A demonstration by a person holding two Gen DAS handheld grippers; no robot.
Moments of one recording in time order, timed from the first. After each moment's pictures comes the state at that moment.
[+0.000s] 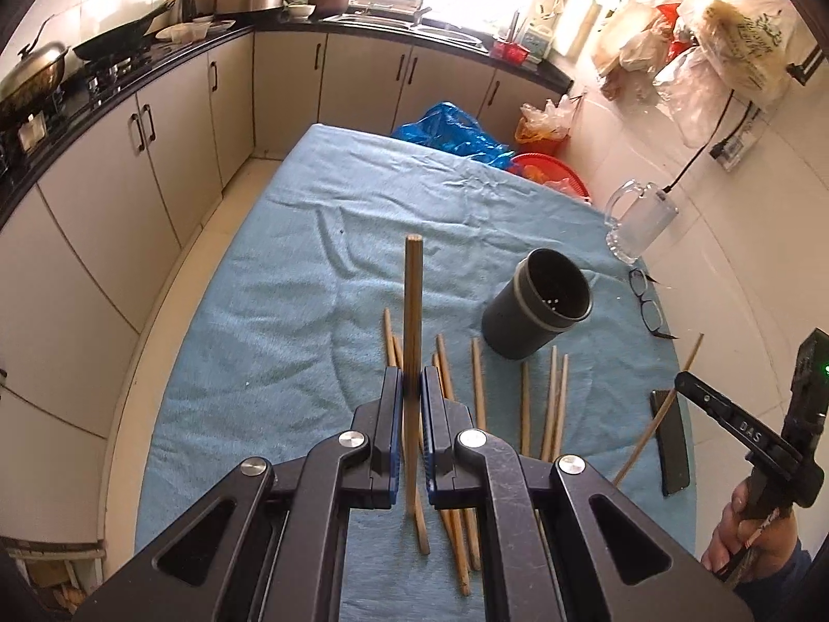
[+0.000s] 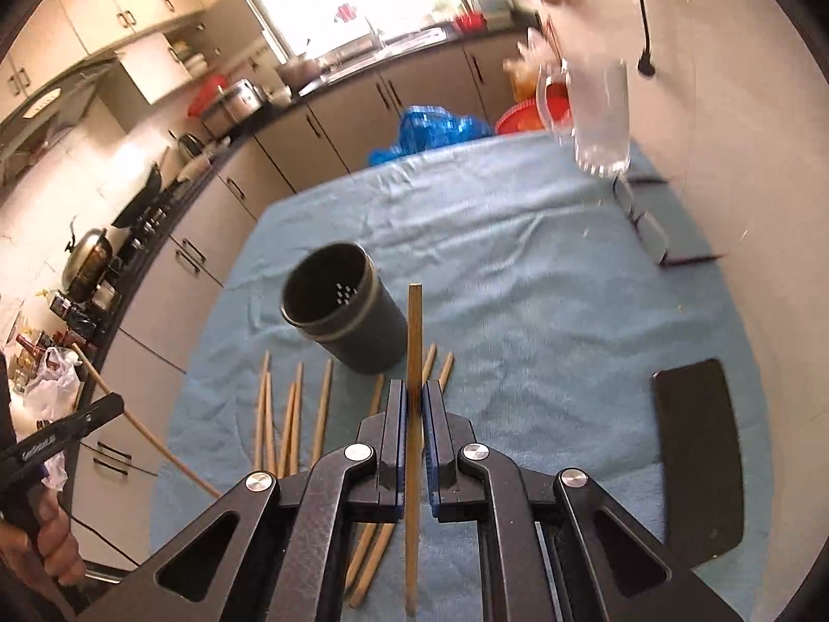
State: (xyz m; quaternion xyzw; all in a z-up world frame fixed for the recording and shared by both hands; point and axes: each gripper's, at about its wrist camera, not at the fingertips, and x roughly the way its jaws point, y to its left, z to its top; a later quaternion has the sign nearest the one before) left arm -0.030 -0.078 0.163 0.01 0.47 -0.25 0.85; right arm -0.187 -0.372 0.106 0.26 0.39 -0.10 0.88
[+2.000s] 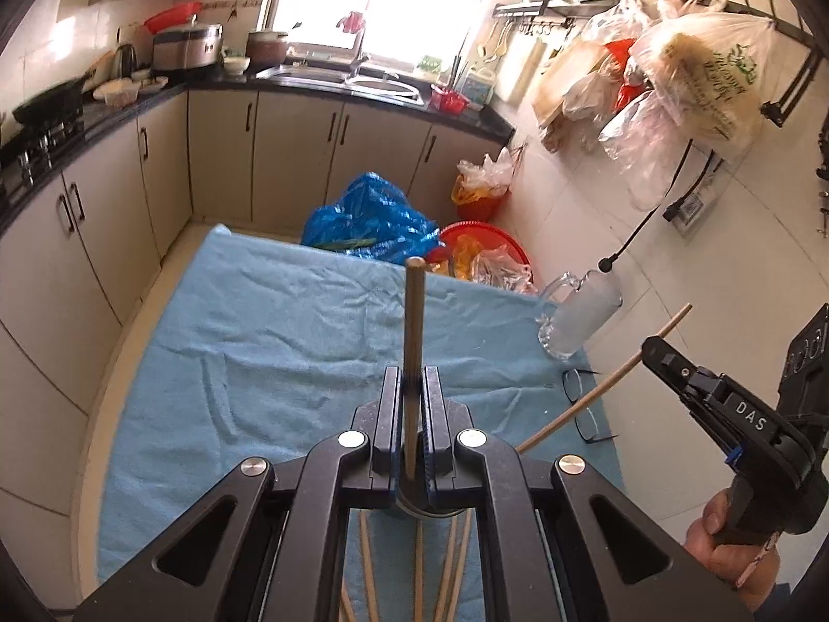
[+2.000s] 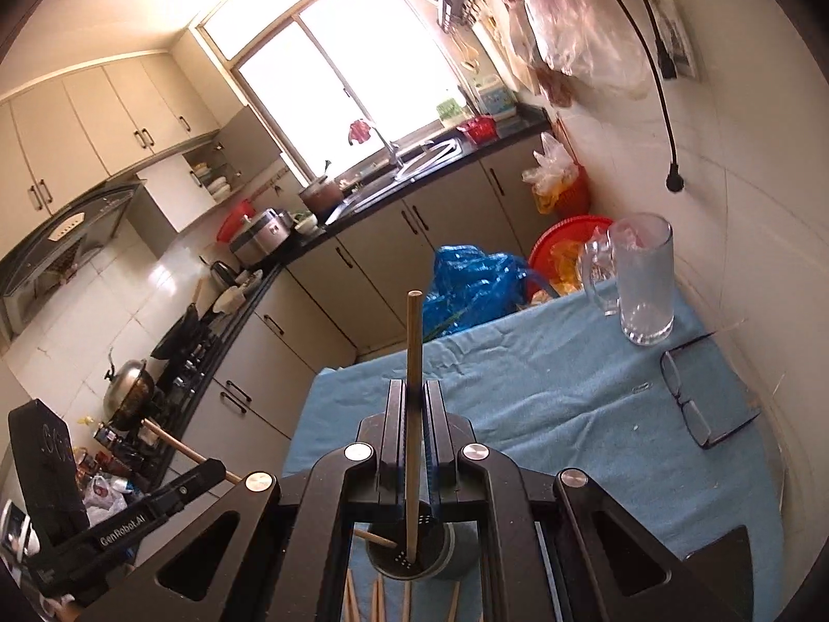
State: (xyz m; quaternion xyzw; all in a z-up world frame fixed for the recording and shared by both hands) left arm 0.047 -0.203 0.222 -0.02 0.42 -0.31 0.85; right arm -0.102 -0.438 0.210 0.31 0.24 -0.10 0.91
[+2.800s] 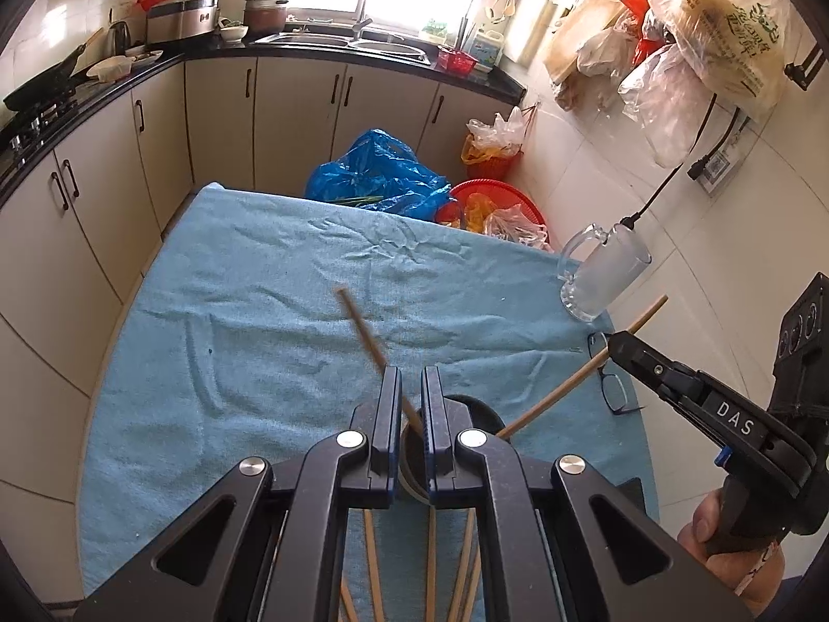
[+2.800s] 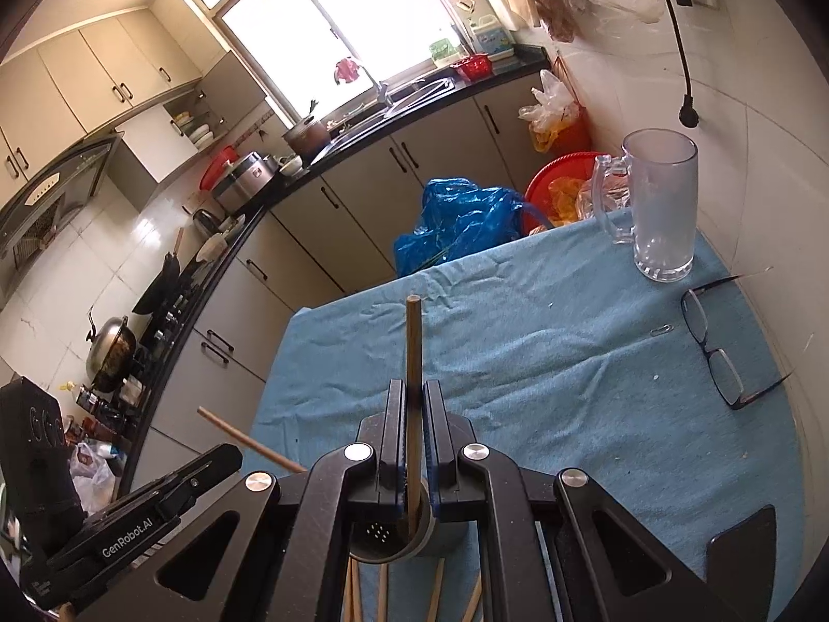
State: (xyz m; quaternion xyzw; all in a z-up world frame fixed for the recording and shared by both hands) left arm 0.053 -0.220 0.177 0.01 0.45 -0.30 0.84; right arm -0.066 -0.436 0.147 0.31 0.31 -0.09 0.89
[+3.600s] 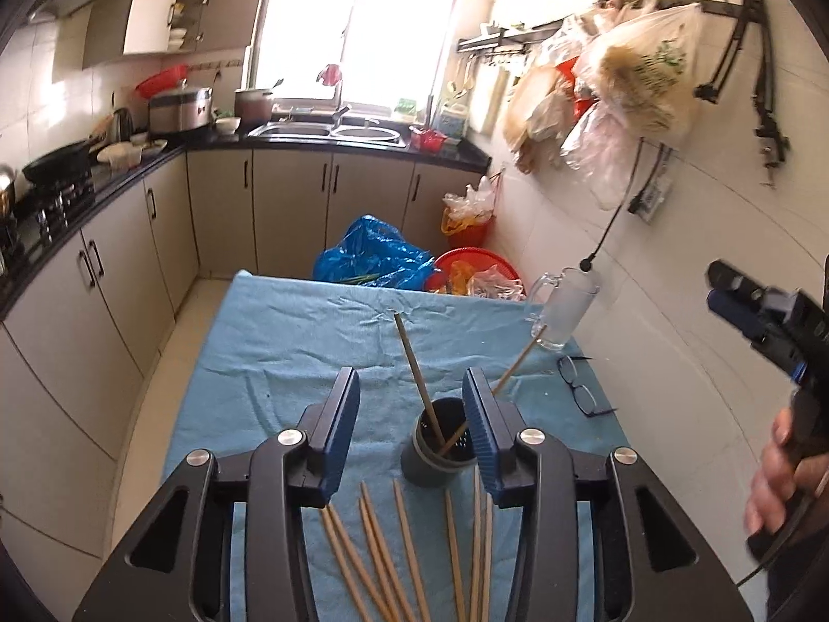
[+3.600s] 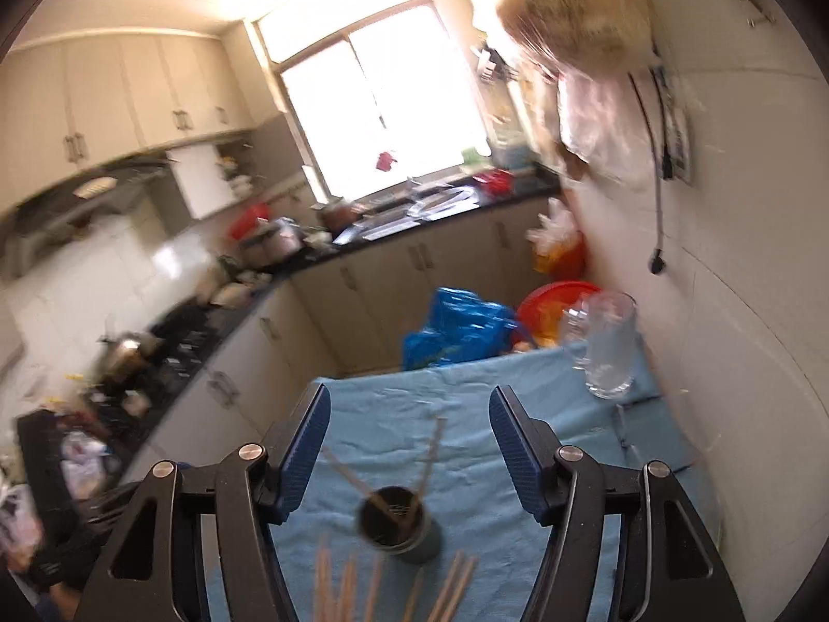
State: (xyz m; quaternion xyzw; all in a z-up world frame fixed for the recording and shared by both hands) left arm -0.033 -0.135 0.268 0.02 0.33 -0.33 0.88; right arm -0.183 -0.401 0.281 0.22 0.20 -0.10 0.95
